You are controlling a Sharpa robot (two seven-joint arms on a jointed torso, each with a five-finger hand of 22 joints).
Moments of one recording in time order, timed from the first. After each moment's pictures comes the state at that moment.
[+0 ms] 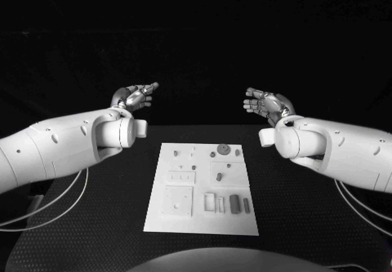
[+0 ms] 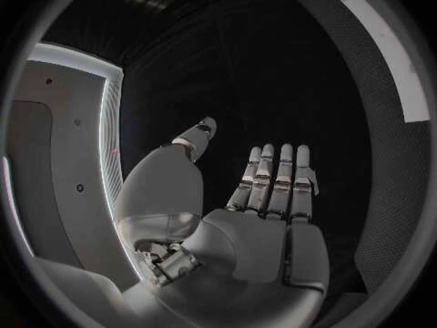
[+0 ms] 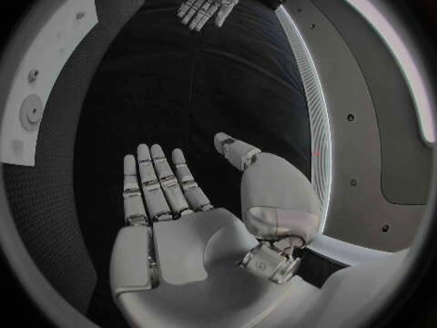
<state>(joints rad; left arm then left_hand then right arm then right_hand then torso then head) 1.31 -0.72 -0.17 1.25 0.03 -0.64 0.27 1.00 -0.19 0.44 0.00 0.06 0.50 0.10 0.39 0.32 0.74 0.08 0.06 0.07 0.53 0.13 0.32 0.37 0.01 0.47 0.10 0.18 1.28 1.24 -0.76 -0.12 1.35 -0.02 -0.53 0.30 0.81 -0.09 0.69 -0.02 0.05 0.54 0.16 0.29 0.37 0.77 0.22 0.06 0.07 0.63 0.21 0.20 0.41 0.08 0.37 0.21 0.07 1.23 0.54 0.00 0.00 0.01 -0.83</state>
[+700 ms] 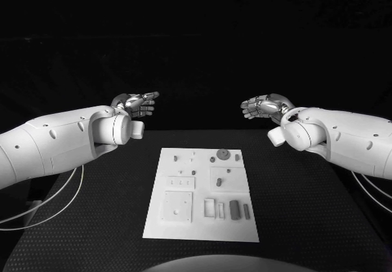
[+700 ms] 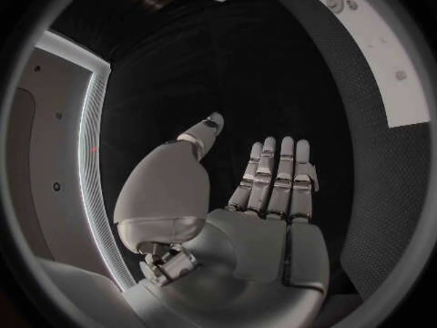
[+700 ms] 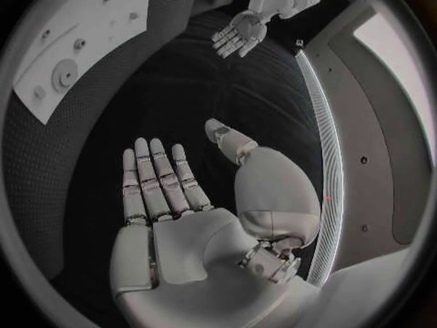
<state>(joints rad) 1.36 -0.70 -0.20 1.19 0.05 -0.52 0.11 1.08 -0.15 0.42 -0.03 0.07 0.58 0.14 0.43 0.35 0.86 0.11 0.10 0.08 0.64 0.14 0.38 0.41 0.01 0.55 0.06 0.23 1.31 1.31 -0.71 -0.16 1.17 -0.33 -0.29 0.09 0.96 -0.11 0.64 -0.20 0.12 0.61 0.17 0.34 0.40 0.88 0.23 0.08 0.07 0.71 0.23 0.26 0.43 0.11 0.47 0.21 0.07 1.31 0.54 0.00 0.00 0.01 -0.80</state>
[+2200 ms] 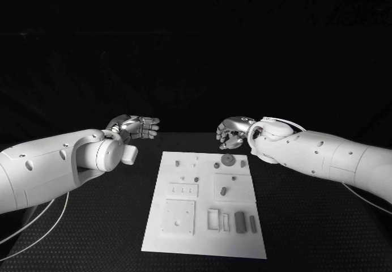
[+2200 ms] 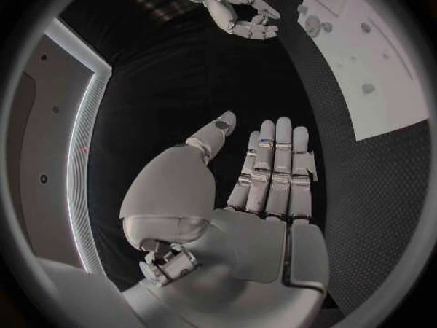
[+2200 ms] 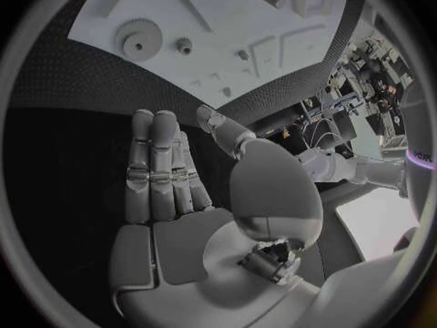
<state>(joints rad) 1.36 -0.75 -0.20 1.31 -0.02 -0.39 0.11 1.09 -0.07 0.43 -0.23 0.12 0.81 0.16 0.41 0.37 1.16 0.11 0.12 0.12 0.97 0.09 0.49 0.53 0.01 0.73 -0.01 0.40 1.31 1.28 -0.55 -0.15 1.02 -1.45 -0.23 0.07 1.10 -0.17 0.64 -0.28 0.12 0.87 0.16 0.36 0.39 1.20 0.10 0.08 0.08 1.32 -0.01 0.72 0.81 0.24 1.23 0.04 0.39 1.31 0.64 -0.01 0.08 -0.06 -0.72</state>
